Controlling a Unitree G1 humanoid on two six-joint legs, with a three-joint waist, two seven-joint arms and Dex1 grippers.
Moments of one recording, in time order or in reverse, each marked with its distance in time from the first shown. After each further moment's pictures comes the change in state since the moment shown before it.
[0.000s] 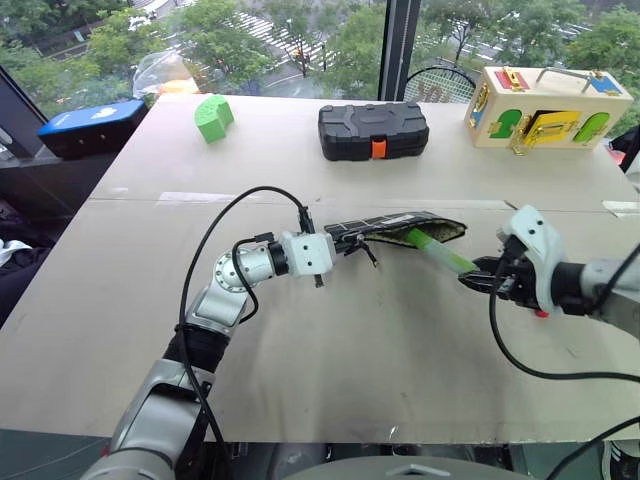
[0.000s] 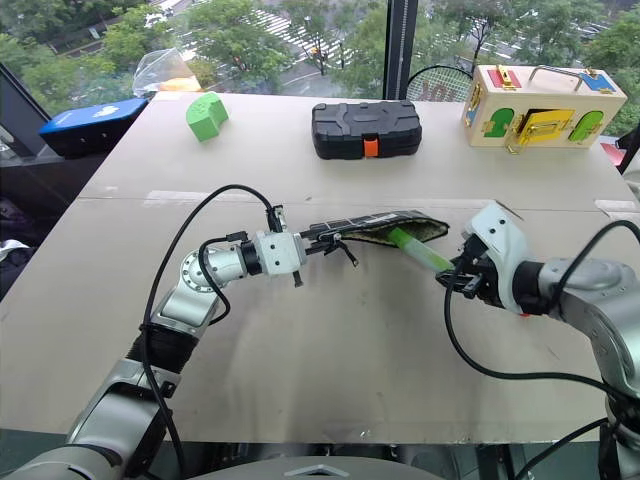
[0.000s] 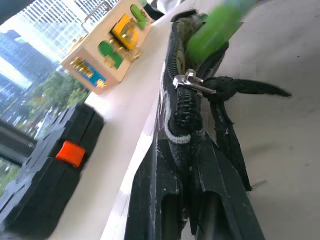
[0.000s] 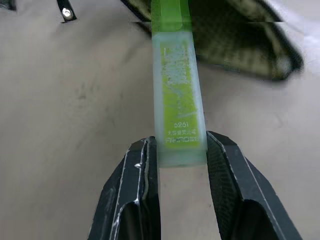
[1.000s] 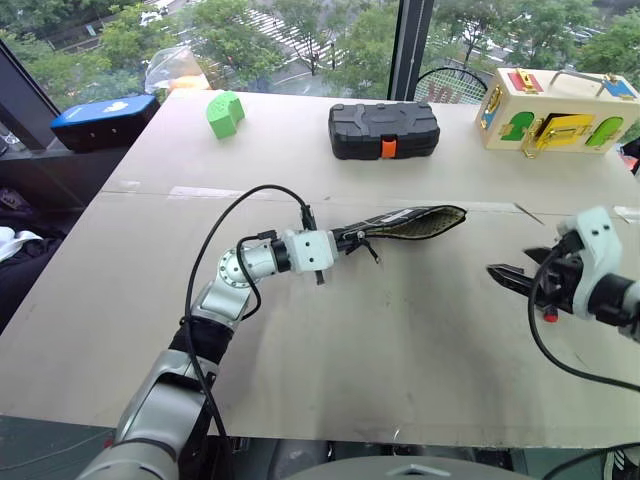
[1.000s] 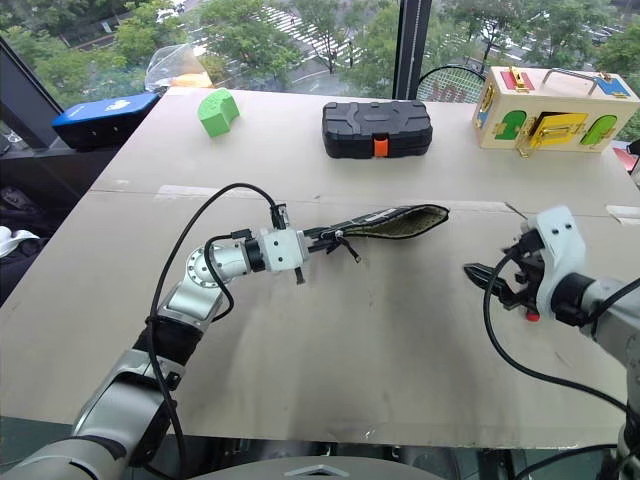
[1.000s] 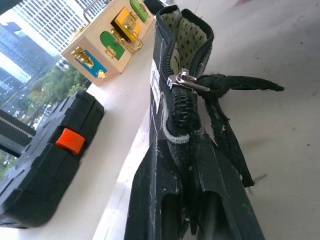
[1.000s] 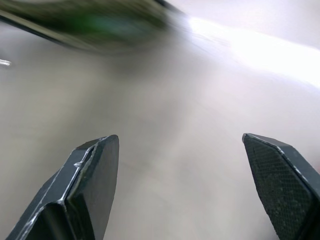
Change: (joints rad) left arm -0.076 -0.007 -0.002 0.161 -0.008 -0.048 0.004; right arm 0.296 0.139 -0.345 -0.066 -0.034 -0.013 -0.346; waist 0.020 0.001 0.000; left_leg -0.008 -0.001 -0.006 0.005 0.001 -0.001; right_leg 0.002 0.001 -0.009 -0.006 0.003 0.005
